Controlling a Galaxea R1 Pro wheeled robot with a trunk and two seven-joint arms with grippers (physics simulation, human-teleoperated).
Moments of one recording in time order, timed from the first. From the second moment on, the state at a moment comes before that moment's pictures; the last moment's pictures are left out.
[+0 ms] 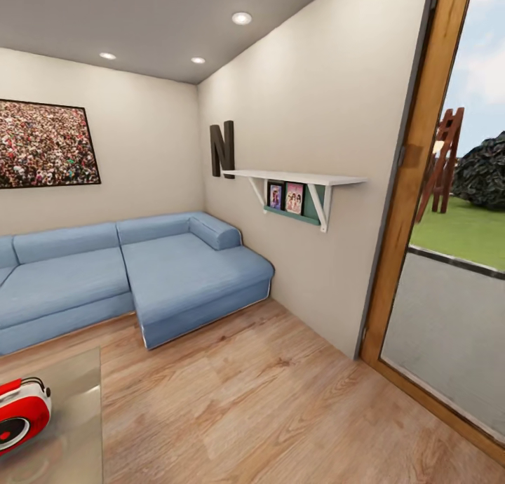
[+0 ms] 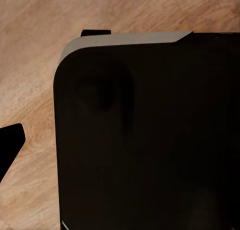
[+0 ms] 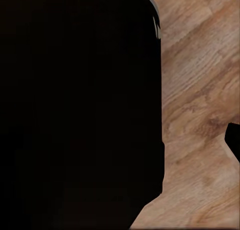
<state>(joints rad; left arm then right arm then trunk) 0.02 -0.04 0.03 -0.07 -0.01 -0.03 0.04 0.10 -0.01 -0.02 -0.08 -0.04 -0.03 -0.01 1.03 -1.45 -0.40</state>
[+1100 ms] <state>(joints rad) 0.02 -0.04 0.03 -0.07 -0.01 -0.03 0.03 0.10 -0.01 -0.01 -0.08 -0.04 -0.04 -0.01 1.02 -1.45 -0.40</state>
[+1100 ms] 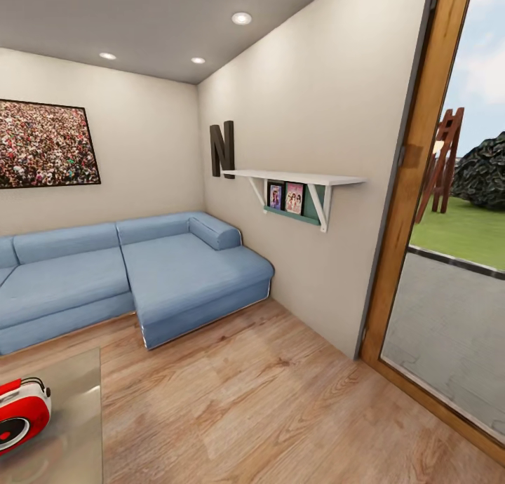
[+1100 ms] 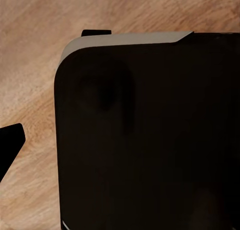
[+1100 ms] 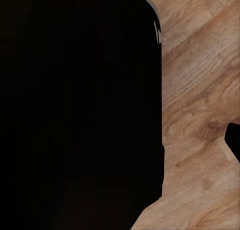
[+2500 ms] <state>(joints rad) 0.02 -0.04 0.03 -0.07 -0.02 -0.02 0.03 0.10 -0.01 -0.02 -0.08 -0.04 -0.04 -0.01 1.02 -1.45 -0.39</state>
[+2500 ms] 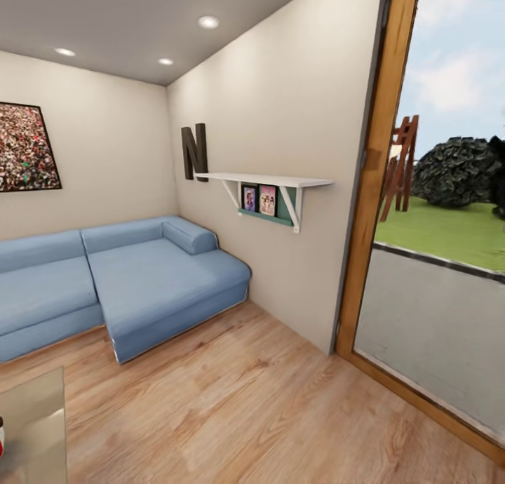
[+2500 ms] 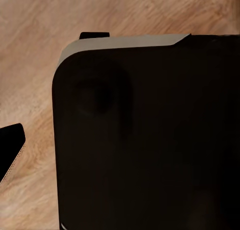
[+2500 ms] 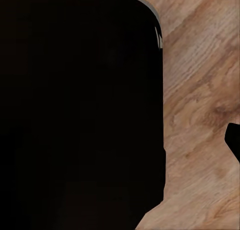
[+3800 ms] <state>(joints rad) 0.02 -0.04 0.03 -0.07 -0.01 -0.02 0.03 0.10 -0.01 -0.01 -0.08 -0.04 -0.04 -0.01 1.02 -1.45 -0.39</state>
